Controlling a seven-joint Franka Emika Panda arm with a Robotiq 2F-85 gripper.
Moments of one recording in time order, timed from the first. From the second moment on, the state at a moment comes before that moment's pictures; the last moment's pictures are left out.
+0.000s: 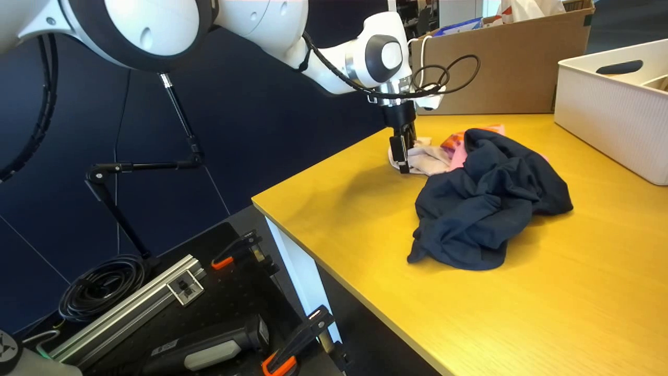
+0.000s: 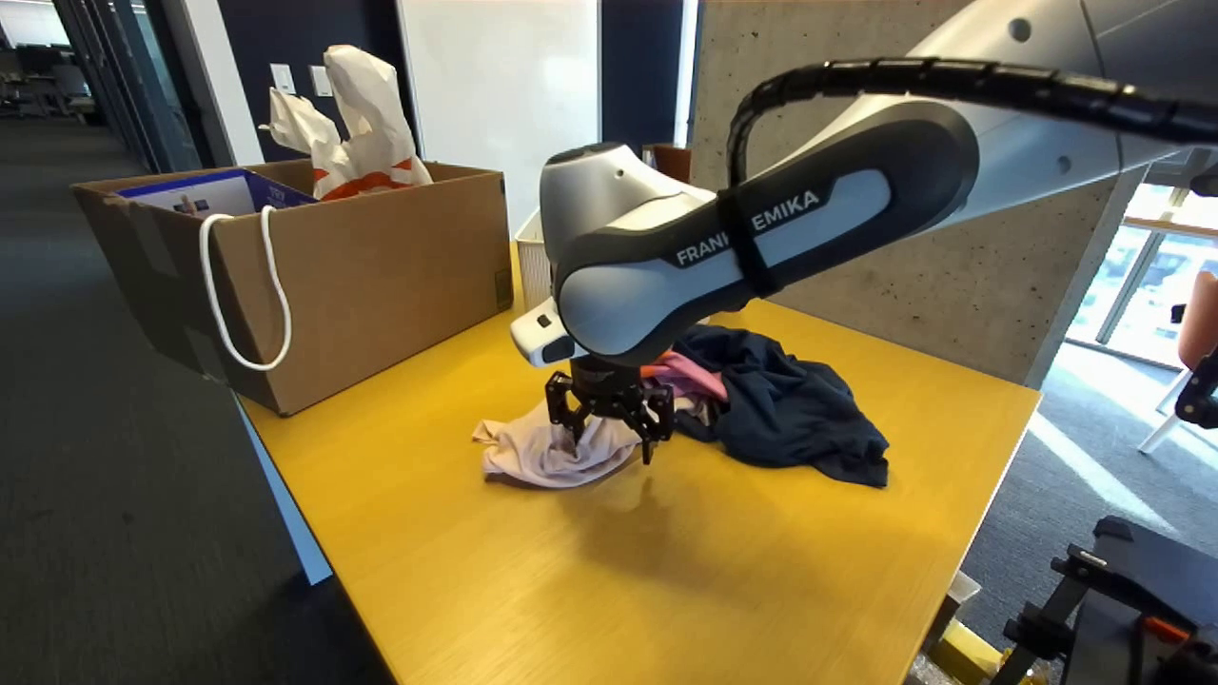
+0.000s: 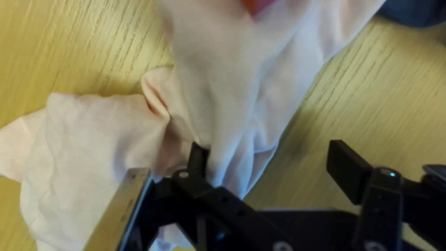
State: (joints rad) arm 0.09 1.19 0.13 -0.94 -0.30 2.10 -1.83
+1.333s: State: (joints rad) arm 0.18 1.19 0.09 -0.78 -0.27 1.99 -1.35
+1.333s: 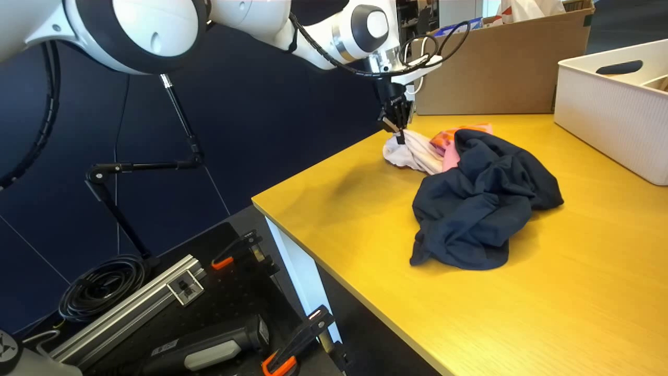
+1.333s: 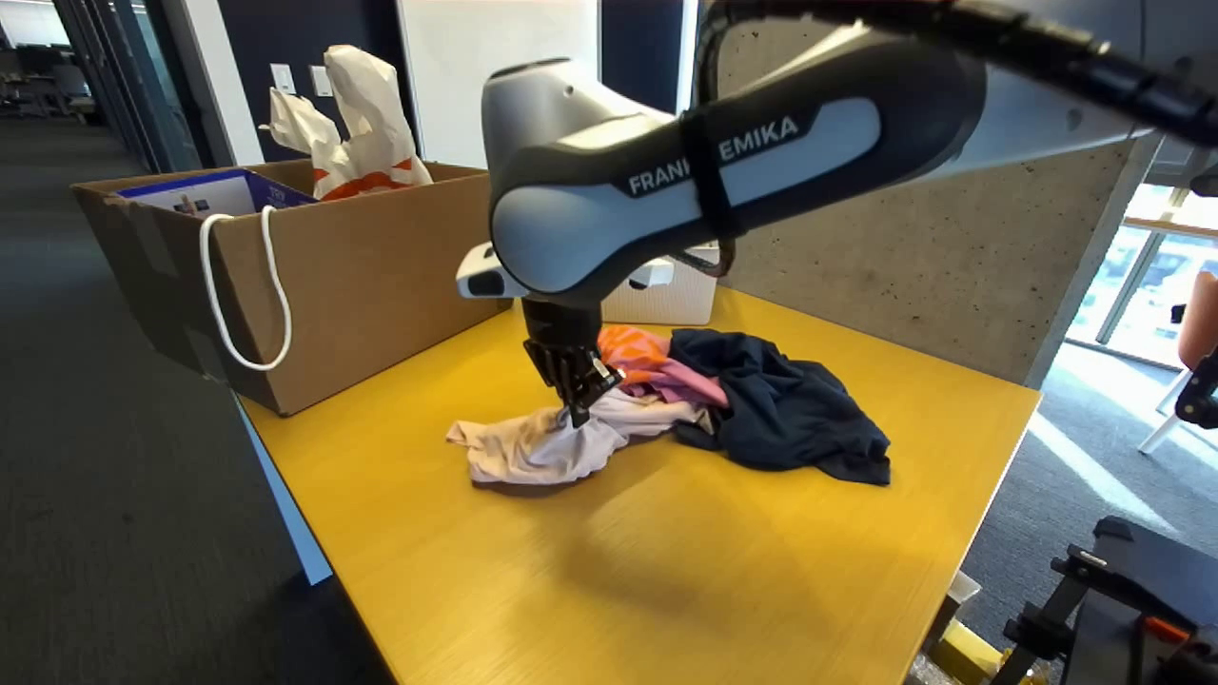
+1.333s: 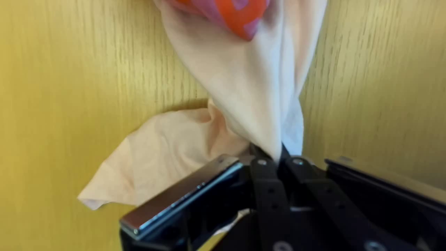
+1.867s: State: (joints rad) arm 0.25 0.90 0.02 -1.07 -0.31 2.10 -0.83
